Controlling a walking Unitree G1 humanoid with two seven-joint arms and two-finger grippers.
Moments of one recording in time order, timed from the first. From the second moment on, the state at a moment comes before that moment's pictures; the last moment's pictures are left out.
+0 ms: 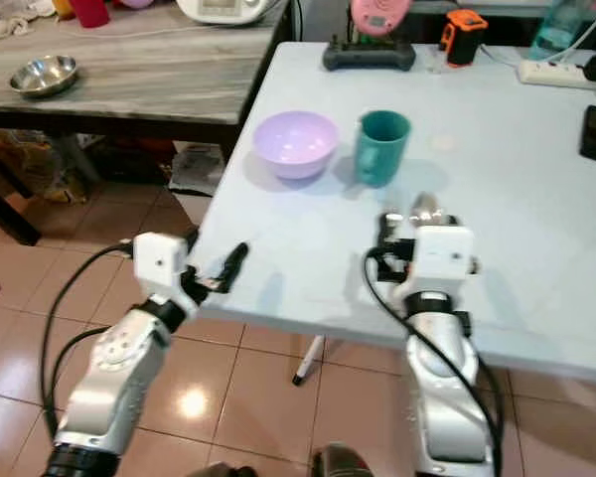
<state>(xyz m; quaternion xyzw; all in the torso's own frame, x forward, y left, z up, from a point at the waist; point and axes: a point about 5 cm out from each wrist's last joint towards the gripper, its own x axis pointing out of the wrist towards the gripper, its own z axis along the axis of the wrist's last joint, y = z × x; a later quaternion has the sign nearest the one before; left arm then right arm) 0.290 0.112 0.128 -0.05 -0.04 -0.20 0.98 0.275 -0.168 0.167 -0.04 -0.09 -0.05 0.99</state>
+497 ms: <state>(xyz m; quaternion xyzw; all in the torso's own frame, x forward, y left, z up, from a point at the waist) 0.272 0.104 0.120 -0.01 -0.02 -0.36 0.93 0.287 -0.165 0.167 -0.02 -0.07 -0.03 1.00</state>
